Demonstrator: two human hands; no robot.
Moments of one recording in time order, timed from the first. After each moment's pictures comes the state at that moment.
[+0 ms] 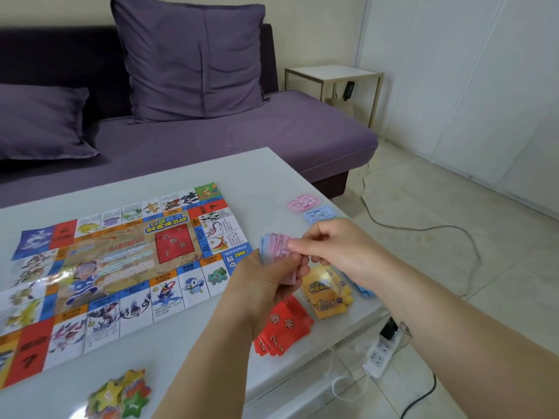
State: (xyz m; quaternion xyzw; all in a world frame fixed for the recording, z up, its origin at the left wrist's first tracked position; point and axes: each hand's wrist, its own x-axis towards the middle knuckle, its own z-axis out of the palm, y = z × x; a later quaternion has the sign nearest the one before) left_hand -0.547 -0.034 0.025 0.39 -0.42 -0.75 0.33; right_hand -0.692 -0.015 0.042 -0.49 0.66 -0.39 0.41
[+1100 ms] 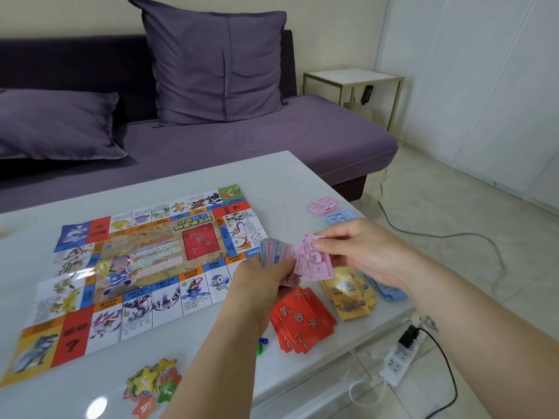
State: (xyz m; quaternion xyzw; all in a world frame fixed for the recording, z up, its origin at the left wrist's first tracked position) left_hand -0.526 -0.043 0.022 0.50 -0.39 -0.68 0.37; right_hand -0.690 -0.023 0.046 -0.45 0.59 -0.42 0.52
